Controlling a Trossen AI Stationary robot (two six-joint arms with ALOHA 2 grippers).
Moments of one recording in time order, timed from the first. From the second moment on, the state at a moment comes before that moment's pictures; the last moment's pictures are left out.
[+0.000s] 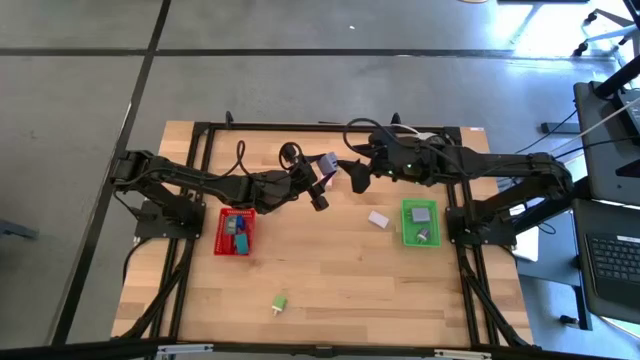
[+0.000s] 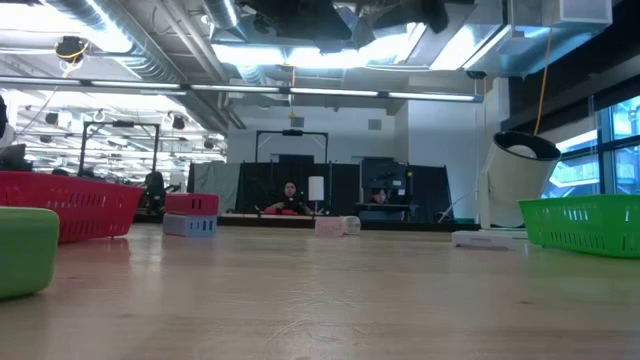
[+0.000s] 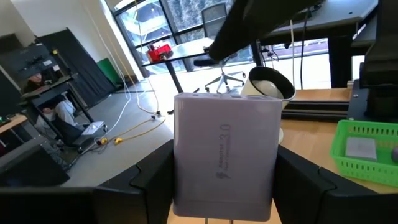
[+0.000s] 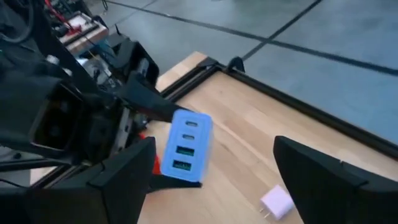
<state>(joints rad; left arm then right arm) -0.07 1.50 1.05 0.31 -0.77 0.20 0.01 1.34 1.33 -0.43 0.41 0.57</state>
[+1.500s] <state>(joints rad) -0.05 1.50 1.05 0.23 -0.67 -0.20 -0.04 1.39 1.32 -0.43 0.29 0.59</state>
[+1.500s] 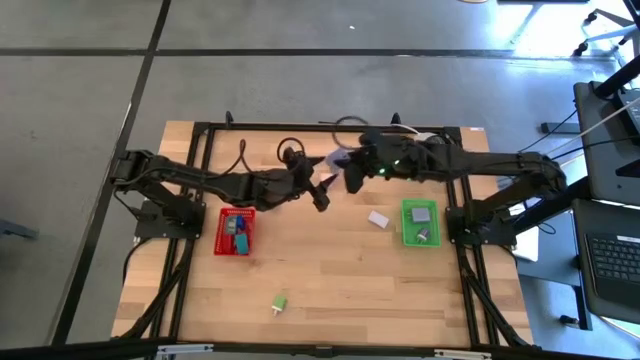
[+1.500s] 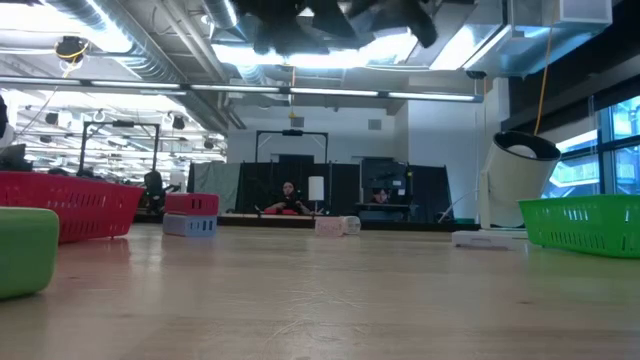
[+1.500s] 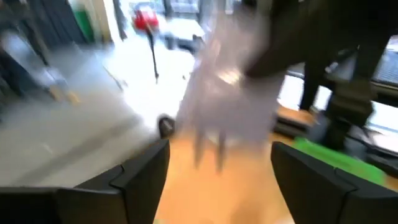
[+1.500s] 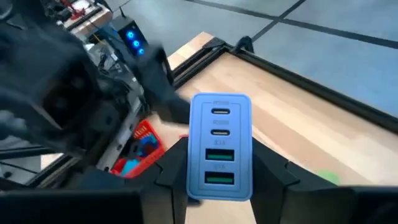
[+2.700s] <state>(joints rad) 0.10 1.50 1.05 -0.56 -0.27 -0.59 0.14 1.29 0.84 -1.16 -0.03 0.96</state>
